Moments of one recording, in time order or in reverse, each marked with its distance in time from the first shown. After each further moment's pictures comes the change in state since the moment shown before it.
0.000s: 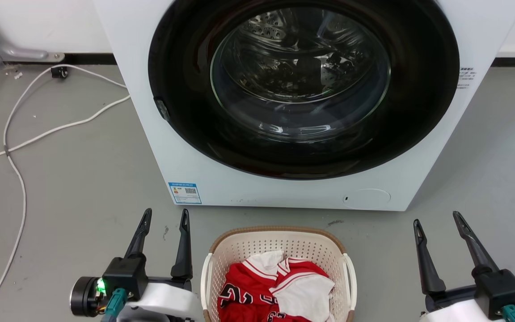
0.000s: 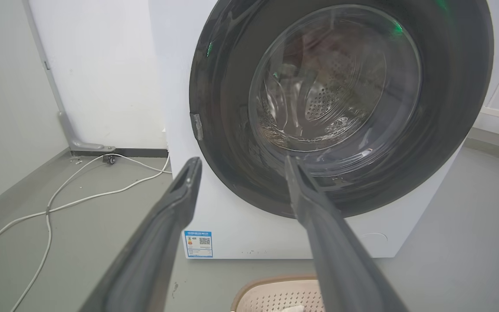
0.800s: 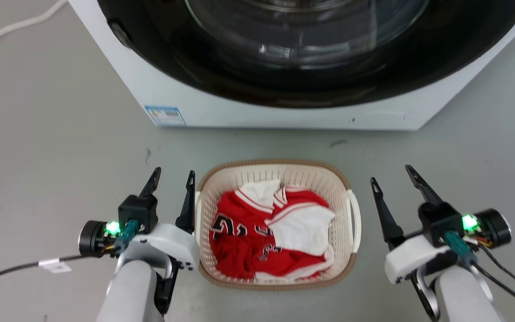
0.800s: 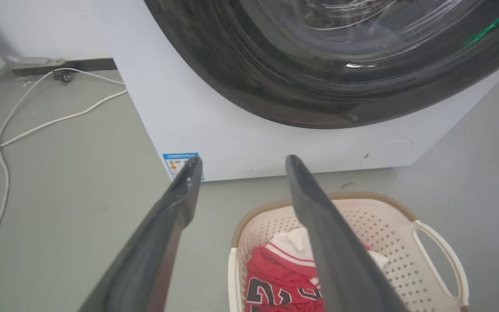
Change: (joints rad) left arm -0.312 0.003 0.036 0.366 0.053 -0.084 0.000; right arm -0.328 -0.001 0.090 0.349 -0.068 0.000 0.000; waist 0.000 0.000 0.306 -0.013
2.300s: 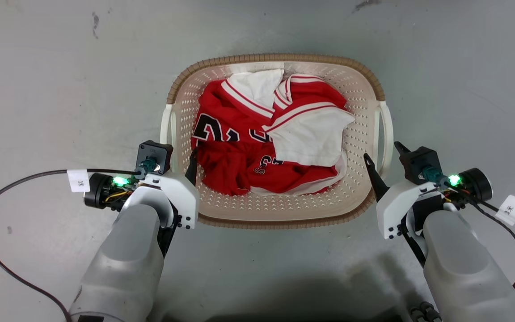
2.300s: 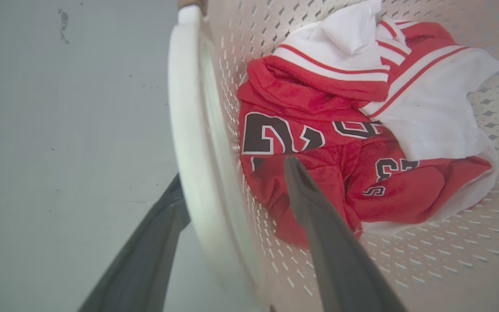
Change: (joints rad) left arm -0.432 0.024 -0.070 0.626 0.035 -0.027 0.000; right arm -0.417 0.000 0.010 0.632 0.010 0.000 0.000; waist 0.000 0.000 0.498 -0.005
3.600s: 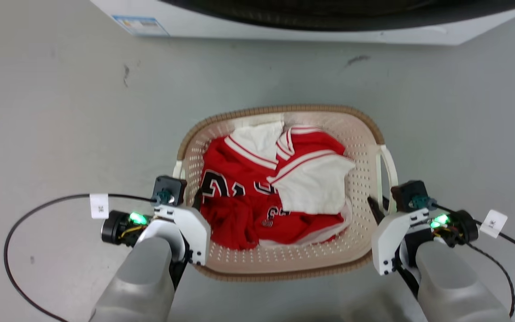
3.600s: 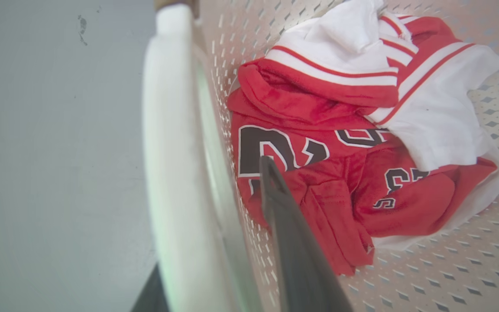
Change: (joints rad) left arm 0.026 -0.030 -0.067 0.149 -0.058 -0.016 0.000; right arm -0.041 0.012 0.034 0.290 0.081 0.001 0.000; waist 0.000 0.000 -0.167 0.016
